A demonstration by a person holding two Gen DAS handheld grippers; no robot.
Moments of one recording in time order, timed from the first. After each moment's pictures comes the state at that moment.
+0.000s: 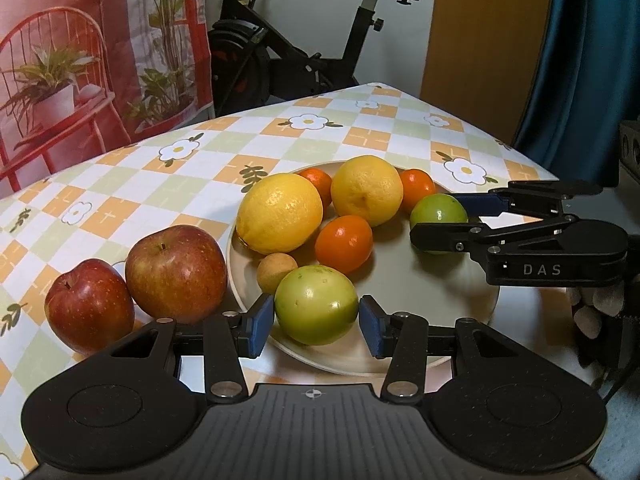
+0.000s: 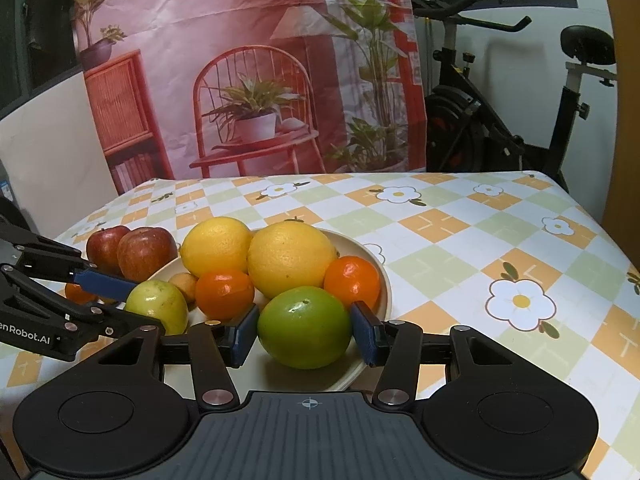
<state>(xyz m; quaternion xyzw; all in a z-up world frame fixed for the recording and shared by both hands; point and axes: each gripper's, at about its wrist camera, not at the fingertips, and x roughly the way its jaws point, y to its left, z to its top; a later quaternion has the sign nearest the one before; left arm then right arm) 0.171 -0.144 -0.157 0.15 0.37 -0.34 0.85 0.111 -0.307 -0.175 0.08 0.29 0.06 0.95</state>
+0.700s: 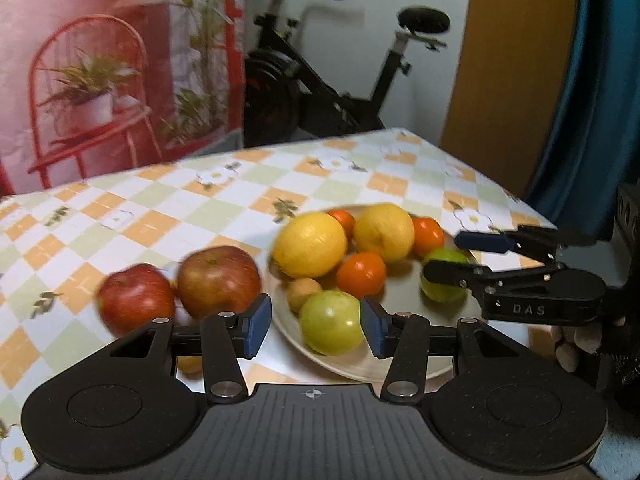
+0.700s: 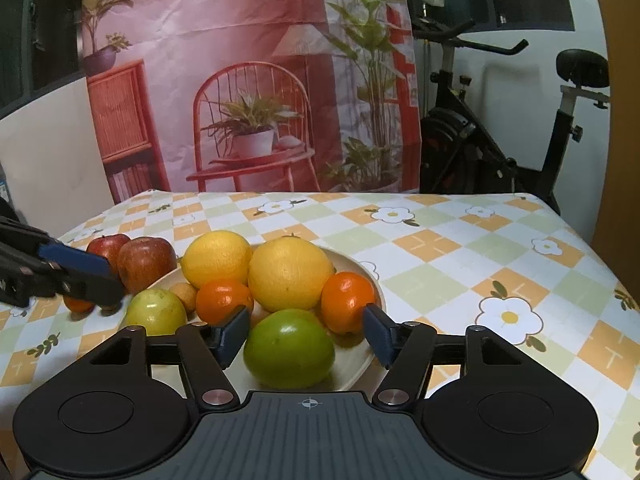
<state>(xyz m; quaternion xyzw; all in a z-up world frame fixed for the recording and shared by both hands) 0.157 -0.114 -0.130 0.09 0.34 -0.31 0.89 0.102 -0.302 -0.172 0.06 0.26 0.05 0.96</state>
